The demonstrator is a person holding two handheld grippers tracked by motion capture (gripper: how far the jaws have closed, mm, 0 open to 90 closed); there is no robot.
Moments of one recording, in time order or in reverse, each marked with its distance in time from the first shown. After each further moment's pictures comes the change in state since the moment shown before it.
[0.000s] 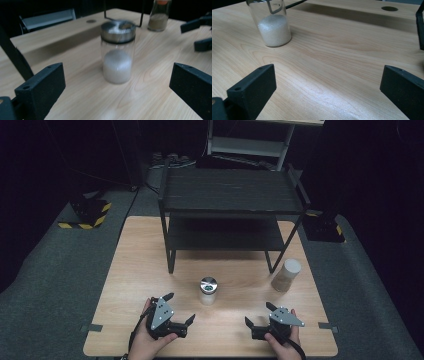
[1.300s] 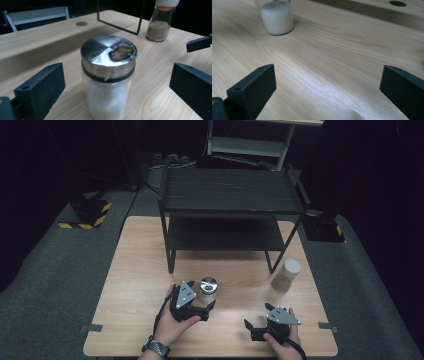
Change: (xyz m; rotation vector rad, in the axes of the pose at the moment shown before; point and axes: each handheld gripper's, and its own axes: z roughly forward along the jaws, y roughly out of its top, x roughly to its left) left arm -0.003 0.017 0.074 0.016 -0.045 -0.080; right arm -0.002 0.010 0.002 0.065 0.016 -0.062
